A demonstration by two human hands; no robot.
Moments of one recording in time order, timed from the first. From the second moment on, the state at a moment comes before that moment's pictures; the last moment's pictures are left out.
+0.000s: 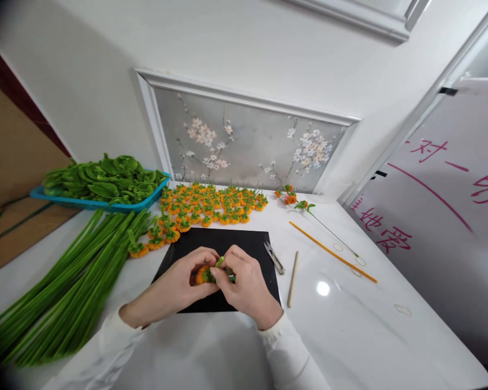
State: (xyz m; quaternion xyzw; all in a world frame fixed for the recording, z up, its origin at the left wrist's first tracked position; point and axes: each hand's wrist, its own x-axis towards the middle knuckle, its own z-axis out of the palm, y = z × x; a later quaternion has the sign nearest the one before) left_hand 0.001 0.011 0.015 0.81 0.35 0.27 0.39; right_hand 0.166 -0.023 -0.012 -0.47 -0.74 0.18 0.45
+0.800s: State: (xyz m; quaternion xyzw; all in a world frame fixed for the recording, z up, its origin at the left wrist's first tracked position) left_hand -0.004 0.008 0.025 0.75 0.31 0.29 0.51; right_hand 0.167 -0.024 -0.009 -0.43 -0.70 0.24 0.52
